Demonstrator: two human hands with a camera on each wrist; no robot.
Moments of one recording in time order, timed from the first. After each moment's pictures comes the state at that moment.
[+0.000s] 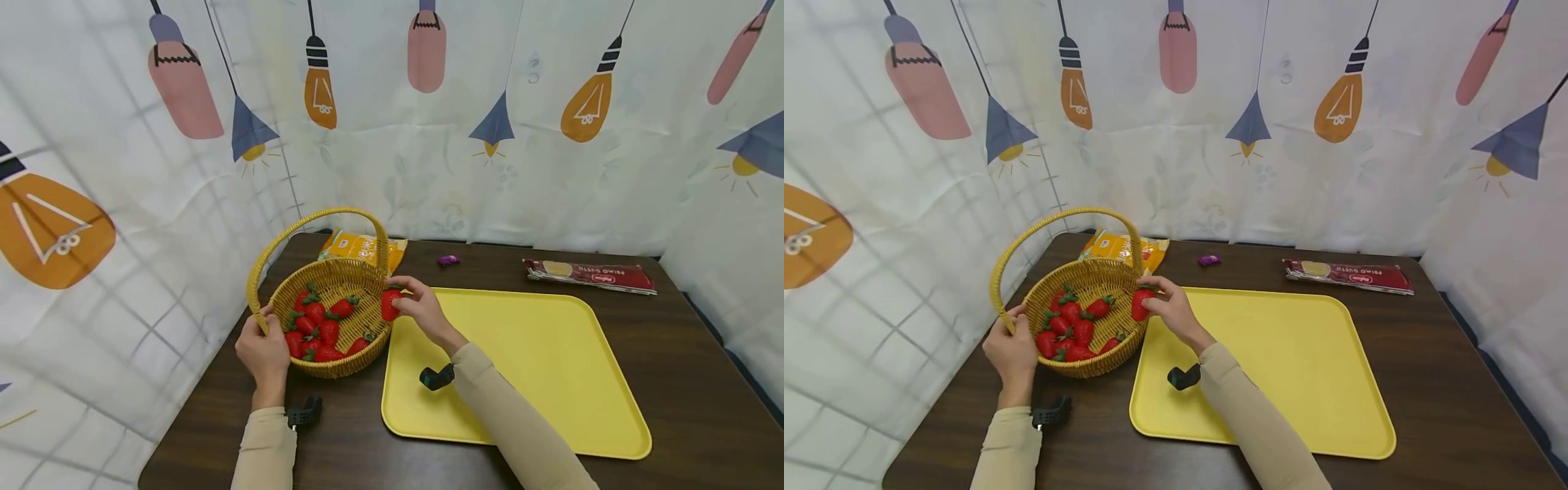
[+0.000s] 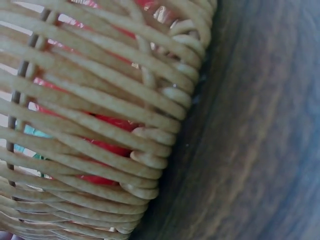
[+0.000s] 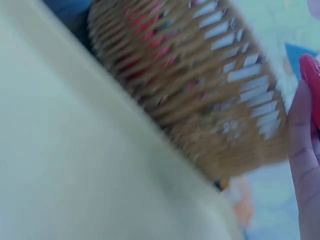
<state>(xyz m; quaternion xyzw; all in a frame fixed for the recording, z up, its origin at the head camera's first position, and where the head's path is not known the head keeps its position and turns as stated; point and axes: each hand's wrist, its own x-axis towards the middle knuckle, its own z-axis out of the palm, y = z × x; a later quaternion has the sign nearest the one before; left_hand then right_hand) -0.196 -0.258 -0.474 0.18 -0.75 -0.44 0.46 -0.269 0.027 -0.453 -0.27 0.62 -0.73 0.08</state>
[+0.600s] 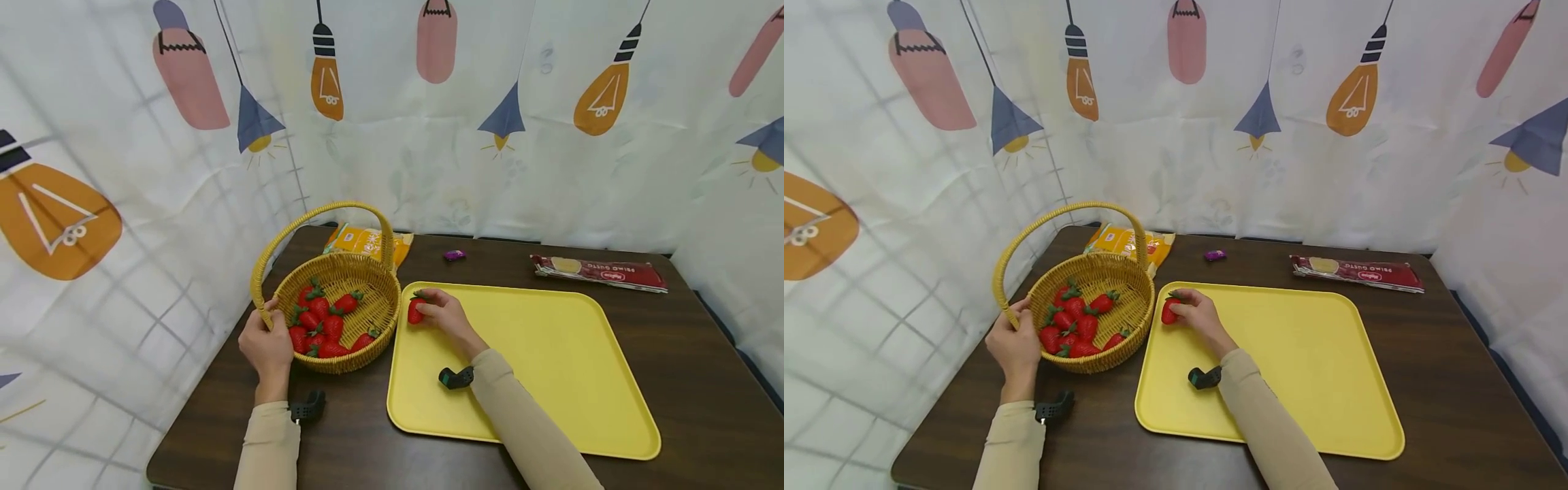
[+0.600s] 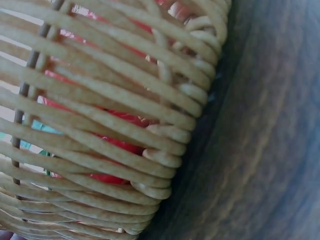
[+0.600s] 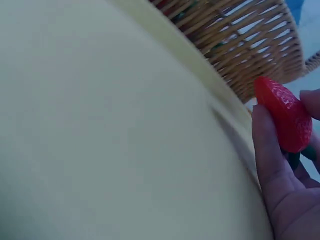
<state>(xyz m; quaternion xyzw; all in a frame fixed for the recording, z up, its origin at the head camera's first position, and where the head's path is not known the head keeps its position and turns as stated) -0.201 -0.261 -0.476 0.17 -0.76 -0.41 0.47 -0.283 0.052 -0.502 -0.06 0.64 -0.76 0.12</state>
